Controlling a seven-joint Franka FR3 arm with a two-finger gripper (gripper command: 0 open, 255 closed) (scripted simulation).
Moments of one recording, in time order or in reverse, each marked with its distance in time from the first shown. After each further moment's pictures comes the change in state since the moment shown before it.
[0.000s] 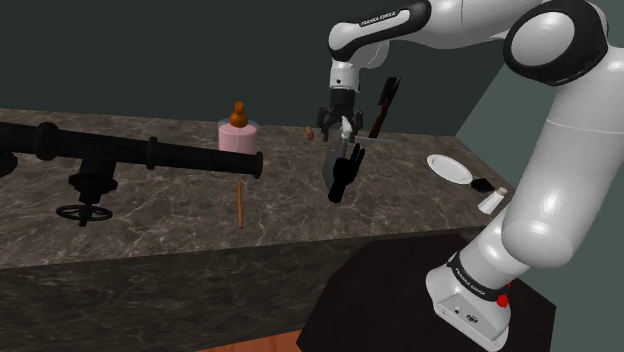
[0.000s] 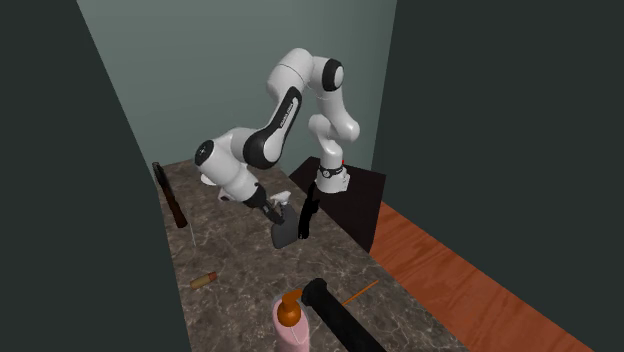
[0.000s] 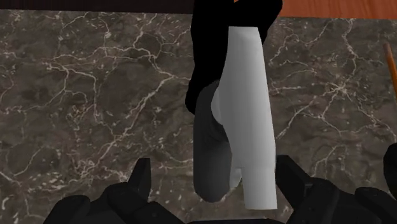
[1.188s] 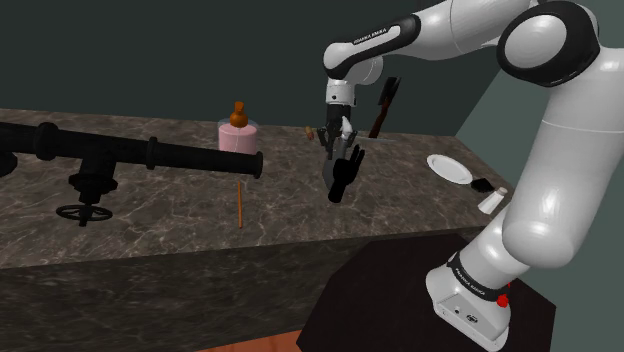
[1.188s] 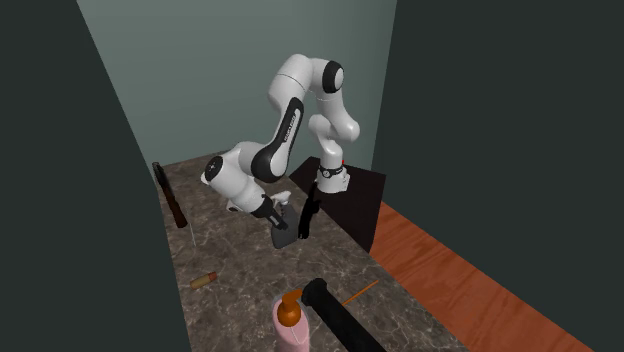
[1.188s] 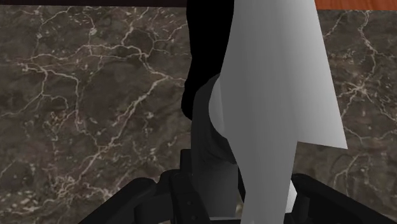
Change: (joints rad) arm 0.013 0.027 0.009 -0.080 0.017 0.090 0.004
